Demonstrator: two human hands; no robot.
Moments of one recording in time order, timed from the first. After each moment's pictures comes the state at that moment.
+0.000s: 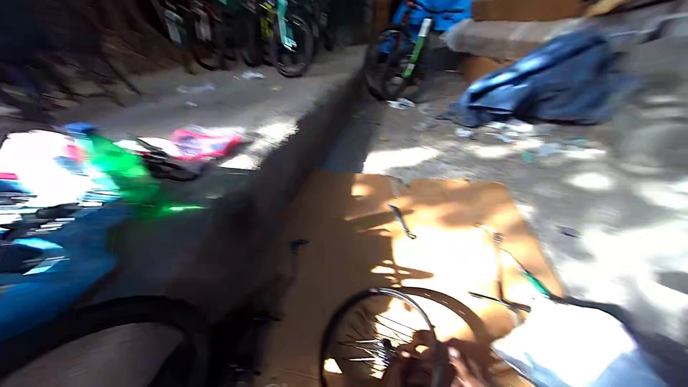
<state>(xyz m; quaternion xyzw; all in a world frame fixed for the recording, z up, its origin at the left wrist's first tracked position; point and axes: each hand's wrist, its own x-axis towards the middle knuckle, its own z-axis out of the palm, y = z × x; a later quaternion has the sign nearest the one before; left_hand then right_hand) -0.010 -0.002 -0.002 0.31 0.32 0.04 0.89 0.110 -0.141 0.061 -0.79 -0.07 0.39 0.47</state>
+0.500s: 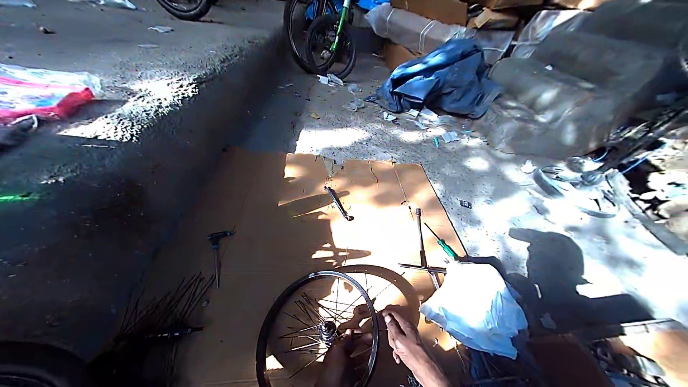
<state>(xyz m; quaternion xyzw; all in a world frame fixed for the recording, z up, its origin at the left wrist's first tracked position) 0.003 0.000 0.035 0.27 0.41 -0.01 0.87 0.122 -0.145 0.041 -0.80 -0.10 0.32 0.49</state>
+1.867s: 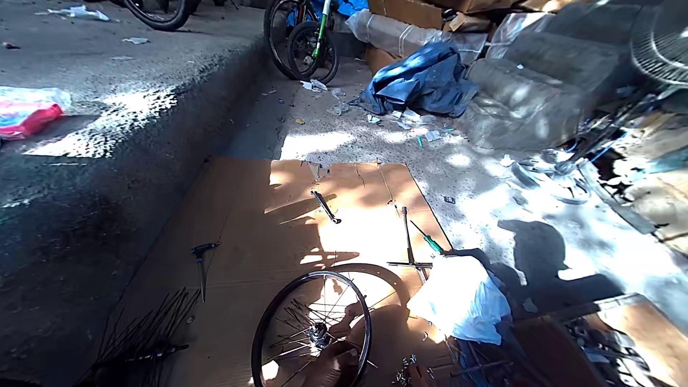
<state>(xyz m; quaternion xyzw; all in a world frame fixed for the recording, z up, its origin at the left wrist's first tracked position) -0.009 0.016 0.014 0.41 0.26 -0.13 0.86 0.064 -0.255 -0.064 -0.96 -0.13 0.21 0.12</state>
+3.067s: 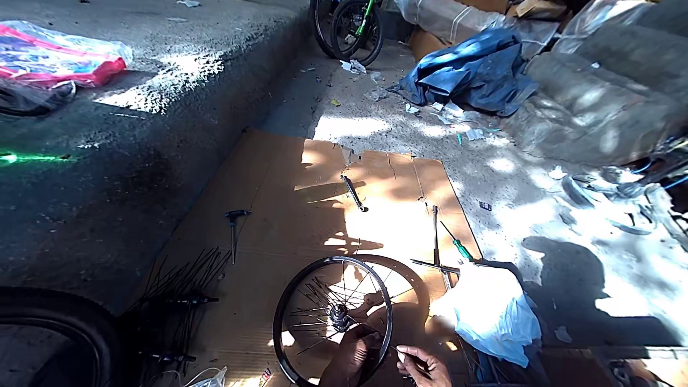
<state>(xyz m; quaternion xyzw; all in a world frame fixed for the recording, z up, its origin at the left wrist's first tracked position) 0.004 -0.003 0.024 0.35 0.34 -0.07 0.87 0.063 -0.194 0.042 -0.78 -0.10 0.25 0.57</state>
